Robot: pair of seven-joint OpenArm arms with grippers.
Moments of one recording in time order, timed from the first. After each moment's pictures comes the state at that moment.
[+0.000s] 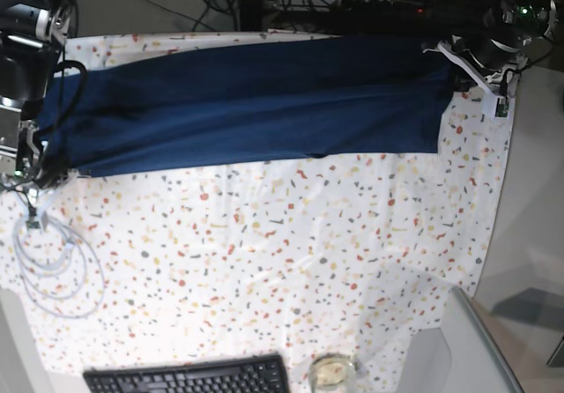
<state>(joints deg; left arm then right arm) 36.0 -14.6 -25.1 108.9 -22.7 -14.6 43.7 13.7 14.9 19.3 48.5 -5.9 17.9 -35.3</state>
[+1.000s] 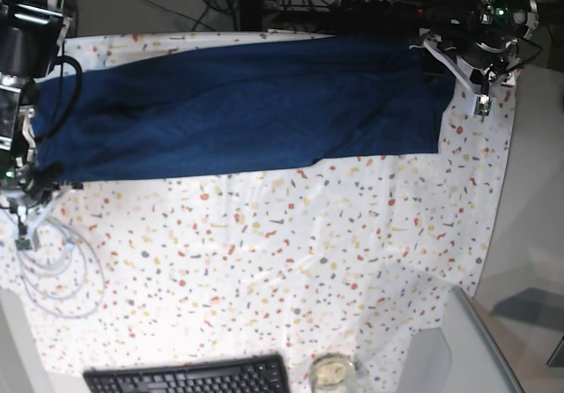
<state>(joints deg) 34.1 -11.1 -21.9 108.8 -10.8 -14.4 43.8 6.8 12.7 19.3 73.2 -5.9 17.8 -42.5</state>
